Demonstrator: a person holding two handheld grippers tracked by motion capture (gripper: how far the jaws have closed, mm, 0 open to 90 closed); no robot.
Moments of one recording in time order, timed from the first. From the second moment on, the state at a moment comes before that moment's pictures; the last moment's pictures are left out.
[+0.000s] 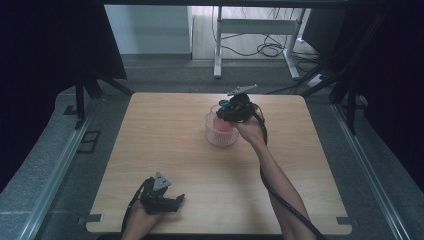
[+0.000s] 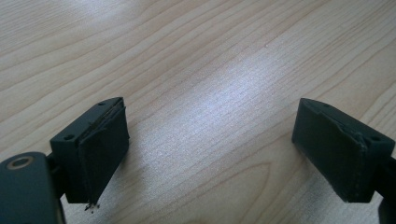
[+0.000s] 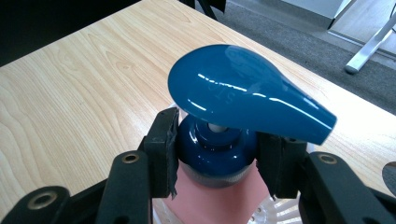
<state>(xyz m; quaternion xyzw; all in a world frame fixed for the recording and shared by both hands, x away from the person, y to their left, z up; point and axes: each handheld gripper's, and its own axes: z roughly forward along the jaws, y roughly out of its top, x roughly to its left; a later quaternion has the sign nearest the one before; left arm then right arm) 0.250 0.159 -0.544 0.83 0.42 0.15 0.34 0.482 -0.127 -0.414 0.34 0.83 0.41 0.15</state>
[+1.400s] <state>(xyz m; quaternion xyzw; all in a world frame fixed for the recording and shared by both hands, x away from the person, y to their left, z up) 0.250 0.159 -0.544 0.83 0.42 0.15 0.33 0.486 -0.128 -0.440 0.36 0.83 0.41 0.13</state>
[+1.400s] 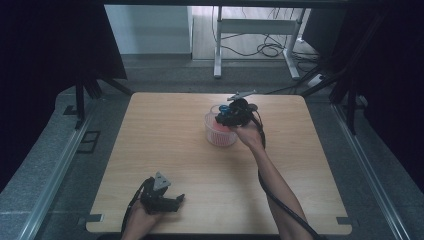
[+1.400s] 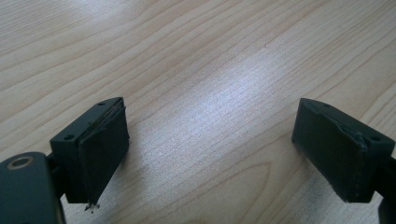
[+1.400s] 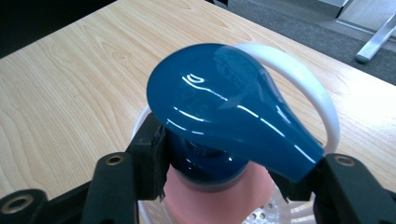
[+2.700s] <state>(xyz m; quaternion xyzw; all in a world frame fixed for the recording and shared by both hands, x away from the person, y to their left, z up) 0.250 0.159 -0.544 0.83 0.42 0.15 0.33 0.470 -0.148 -0.424 0.34 0.82 0.43 0.16</state>
